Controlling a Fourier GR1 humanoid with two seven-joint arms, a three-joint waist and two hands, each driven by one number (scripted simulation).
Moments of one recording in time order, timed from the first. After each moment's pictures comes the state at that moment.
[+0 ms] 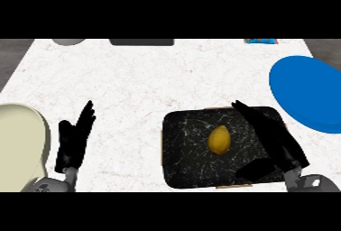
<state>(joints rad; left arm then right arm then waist) -0.07 0.32 -0.27 -1.41 0.18 0.37 0.16 -0.12 -0.41 0.35 -1.74 0.51 0.14 0.37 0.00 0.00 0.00</state>
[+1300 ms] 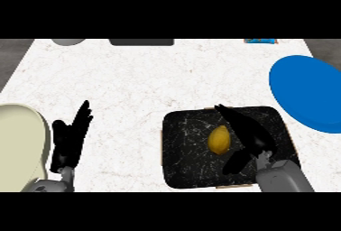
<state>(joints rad) -0.04 0.22 -0.12 -1.44 0.06 0.24 0.19 -0.21 -0.19 0.29 -1.55 0.66 0.38 0.43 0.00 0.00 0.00</state>
